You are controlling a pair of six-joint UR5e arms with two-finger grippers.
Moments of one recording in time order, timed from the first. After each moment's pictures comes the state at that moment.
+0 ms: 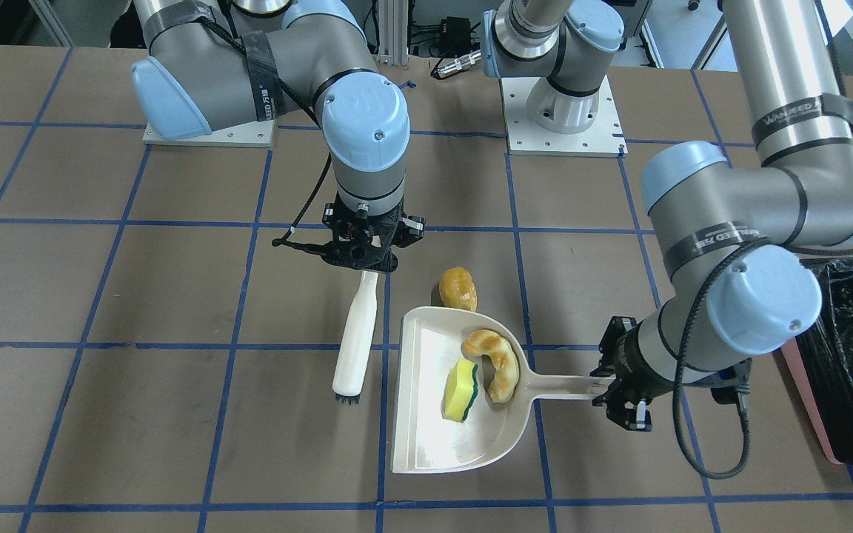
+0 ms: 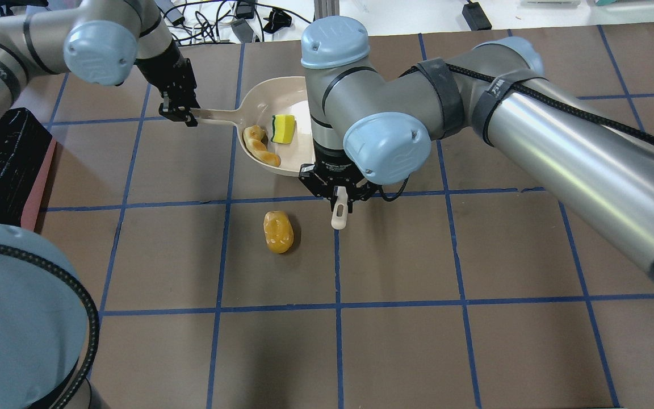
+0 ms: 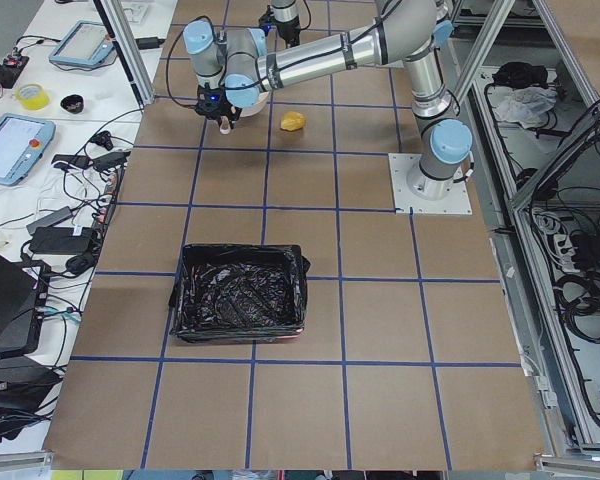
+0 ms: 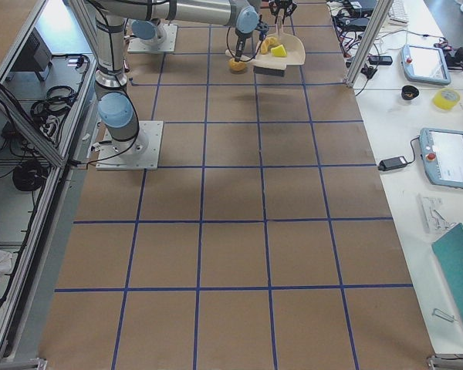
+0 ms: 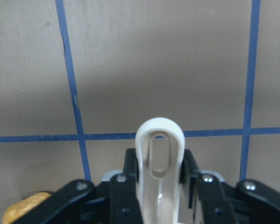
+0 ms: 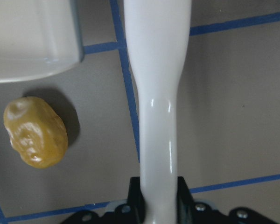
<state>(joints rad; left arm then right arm) -1.48 -2.05 -1.36 -1.37 1.54 -1.42 1.97 -1.27 1.59 -1.72 -1.50 0.56</state>
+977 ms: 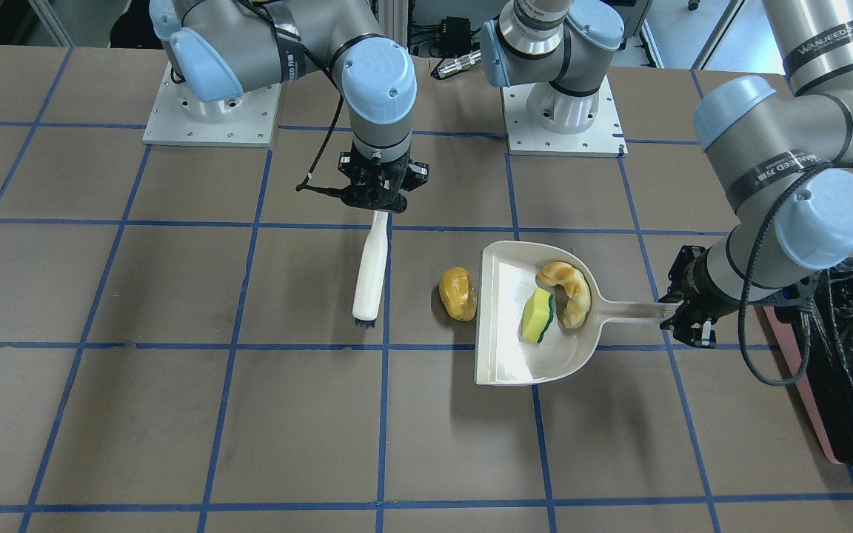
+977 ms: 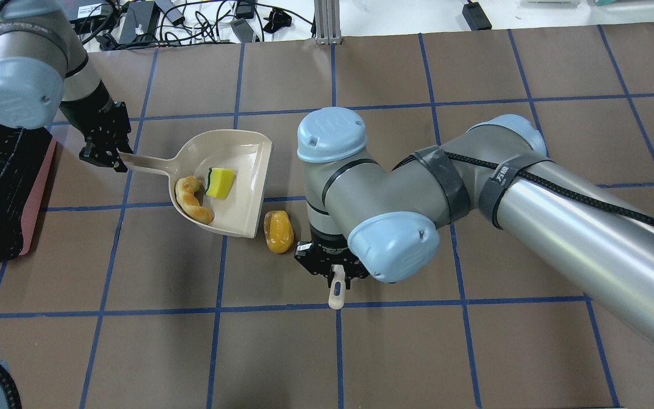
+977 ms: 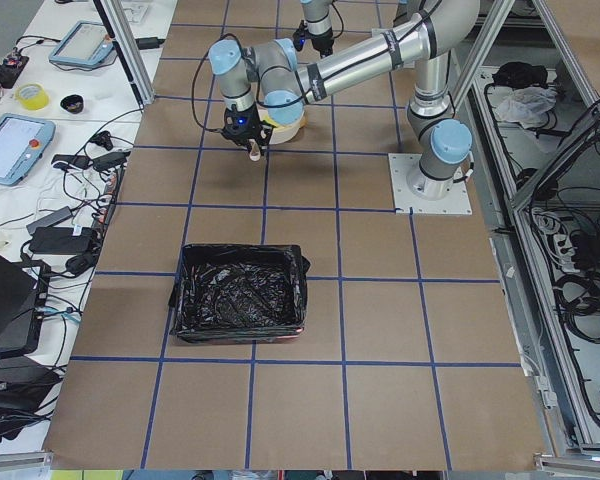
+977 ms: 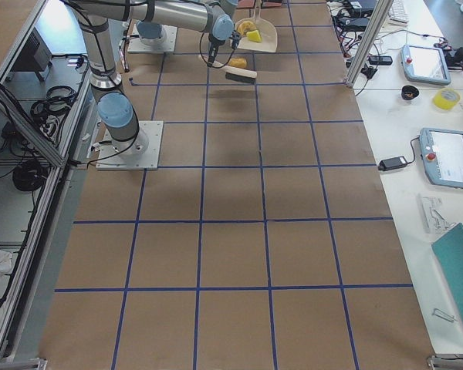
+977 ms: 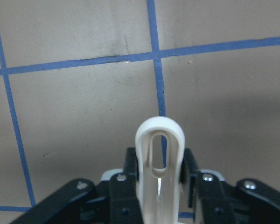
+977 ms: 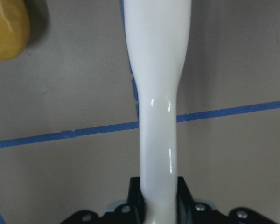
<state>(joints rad) -1.33 -1.85 -1.65 -1.35 1.67 -1.24 2.09 -1.38 1.83 -1.78 -1.44 0.63</state>
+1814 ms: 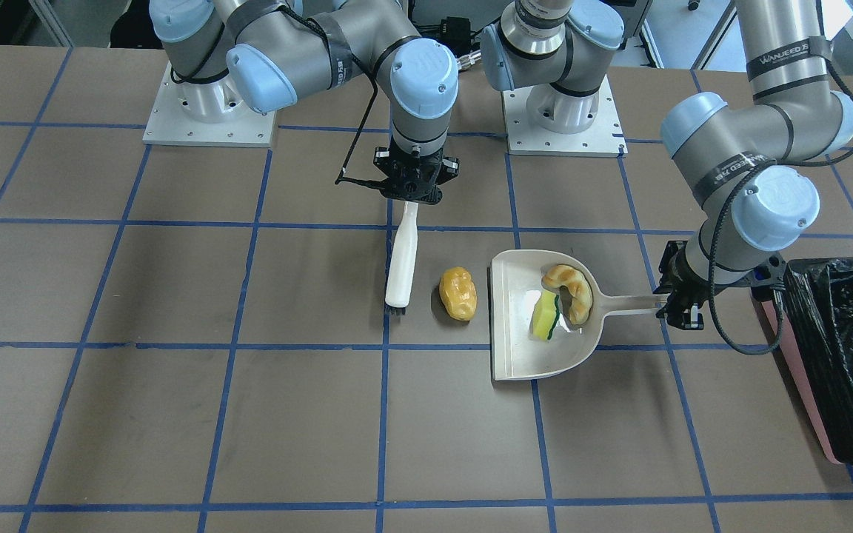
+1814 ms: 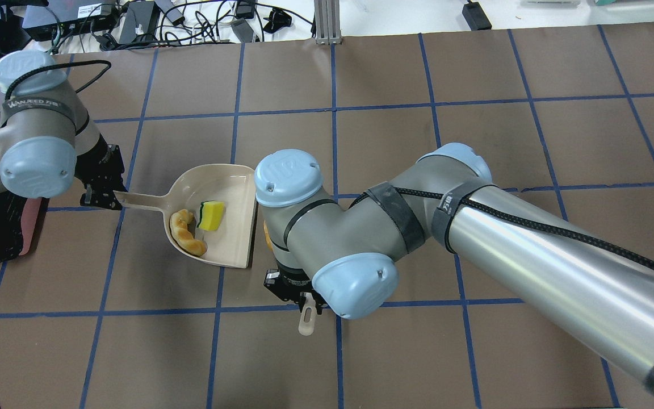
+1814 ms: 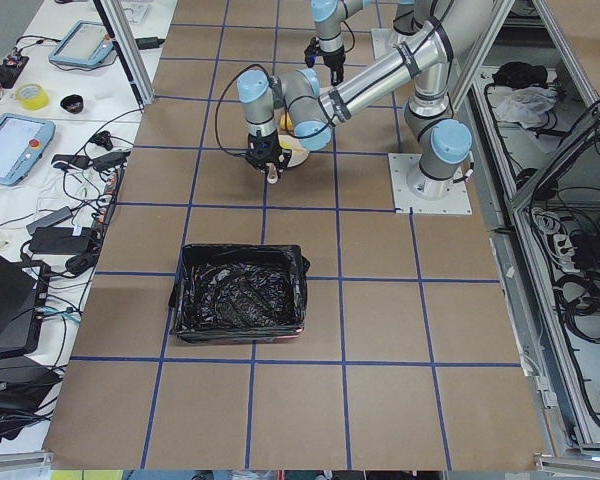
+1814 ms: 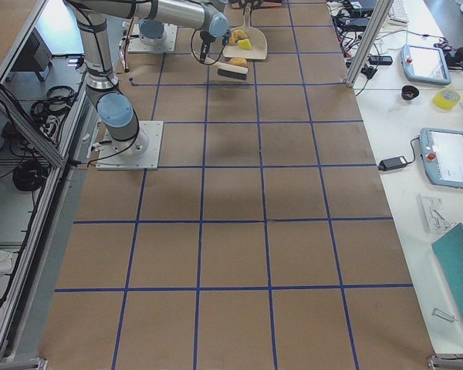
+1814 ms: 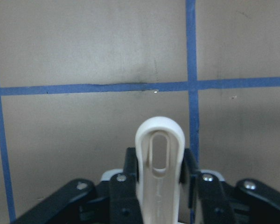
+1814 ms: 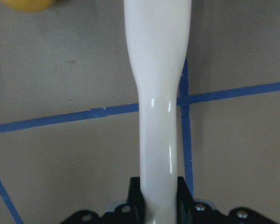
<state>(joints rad) -1.29 -1.81 -1.90 -1.07 1.72 -1.26 2.18 -1.33 1.84 -1.85 -1.41 0.73</state>
